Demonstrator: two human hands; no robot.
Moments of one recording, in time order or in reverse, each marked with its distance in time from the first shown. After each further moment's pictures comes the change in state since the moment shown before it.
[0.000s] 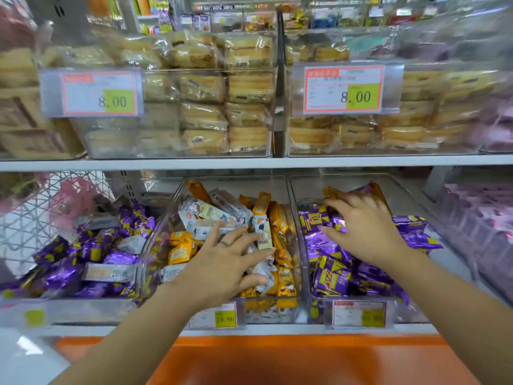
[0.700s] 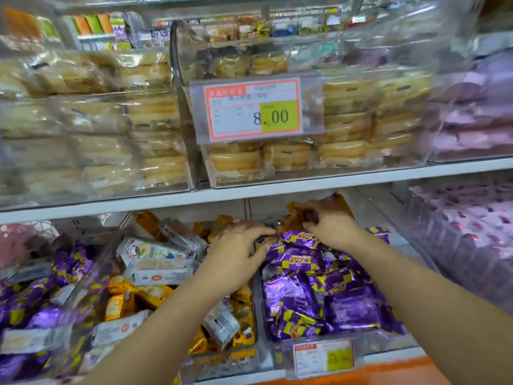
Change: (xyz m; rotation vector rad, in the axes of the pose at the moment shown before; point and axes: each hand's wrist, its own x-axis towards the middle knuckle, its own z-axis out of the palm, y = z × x) left_hand 0.113 0.037 -0.031 -0.547 0.349 -0.112; right_hand 0.067 0.058 0.029 0.370 -0.019 0.087
